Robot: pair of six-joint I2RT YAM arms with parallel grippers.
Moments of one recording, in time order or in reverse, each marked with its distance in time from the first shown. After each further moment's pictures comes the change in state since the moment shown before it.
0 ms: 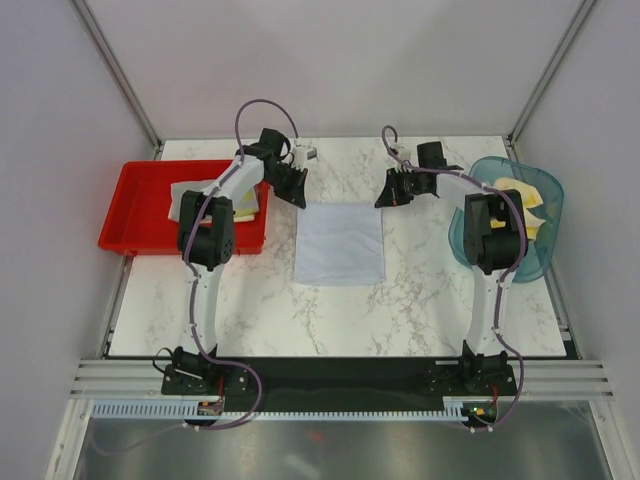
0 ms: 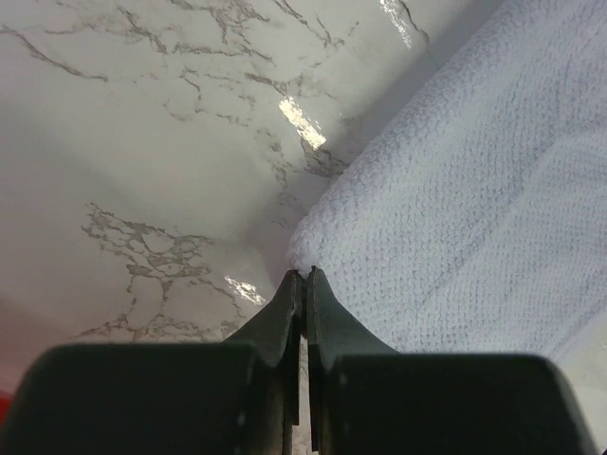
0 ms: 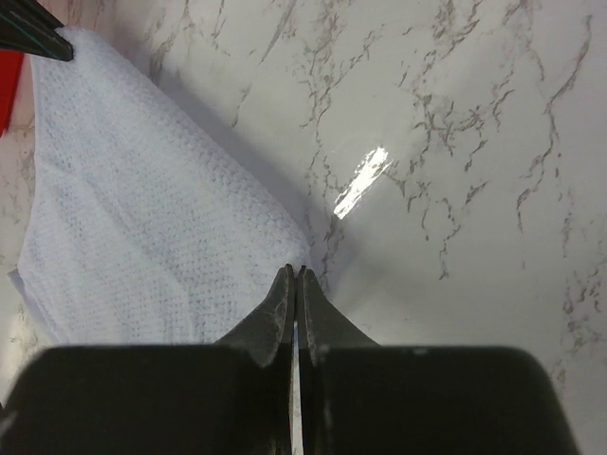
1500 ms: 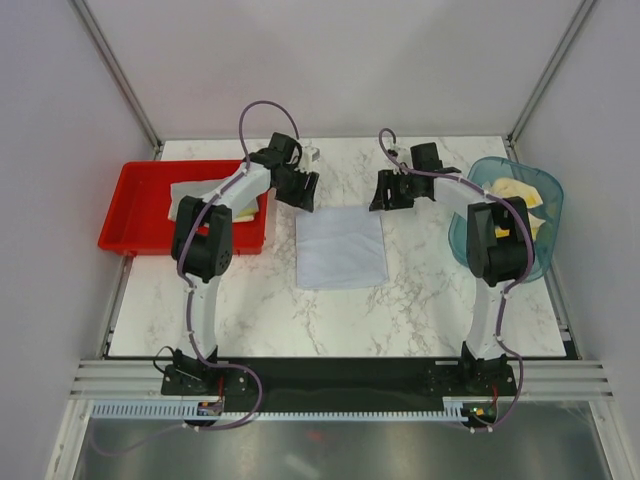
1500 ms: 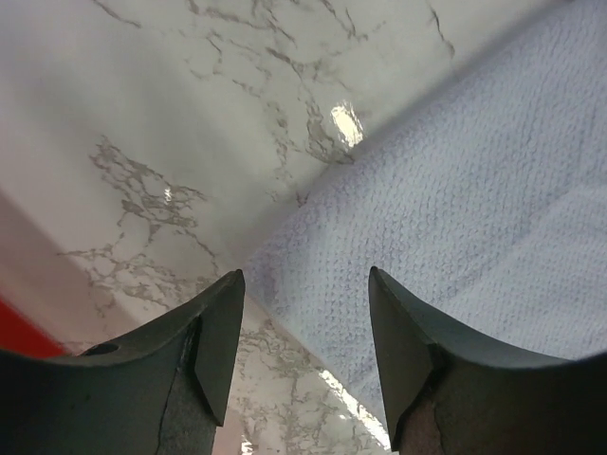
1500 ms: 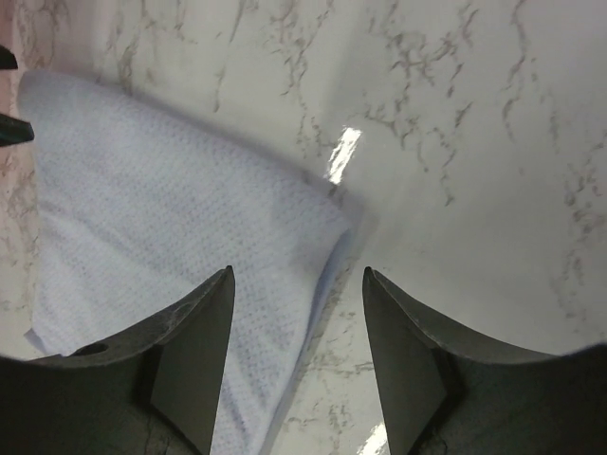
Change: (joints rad) left arm -0.083 -0.172 -0.184 0.135 -0.260 -0.205; right arm 0.063 -0.178 -0.148 0.002 0.216 0.165
